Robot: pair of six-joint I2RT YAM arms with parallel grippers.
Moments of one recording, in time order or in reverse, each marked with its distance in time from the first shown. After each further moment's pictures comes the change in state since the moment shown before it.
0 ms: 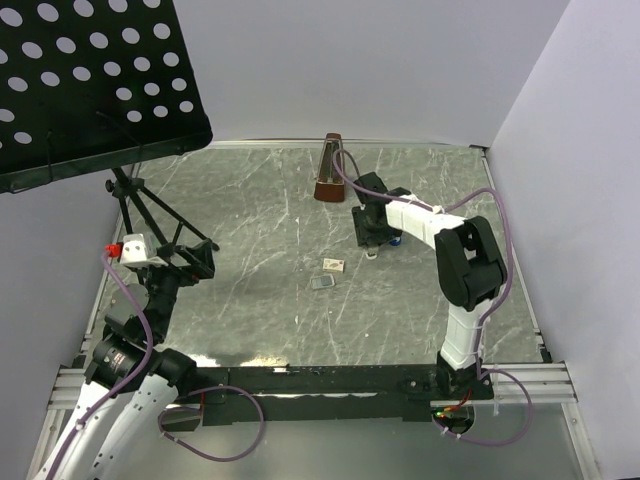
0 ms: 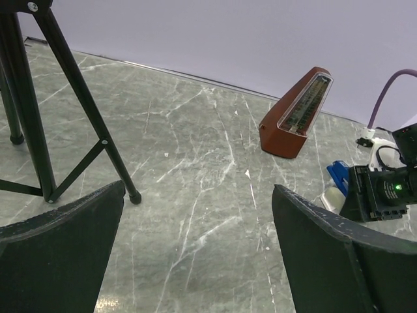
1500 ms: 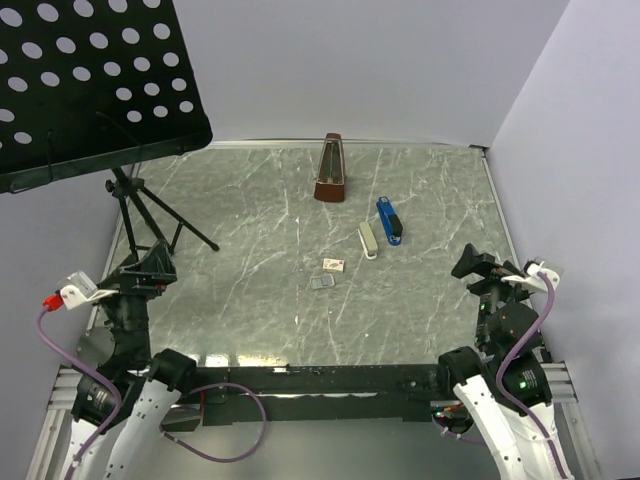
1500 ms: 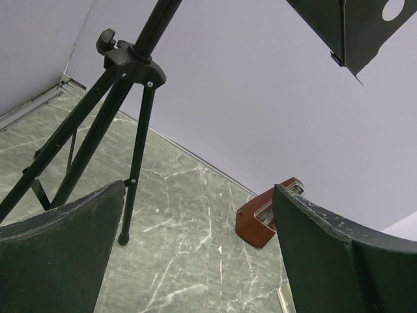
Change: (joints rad) left arm 0.045 -0.255 -0.002 0.001 -0.217 -0.180; right arm -0.125 -1.791 -0.787 0.238 0.476 0.019
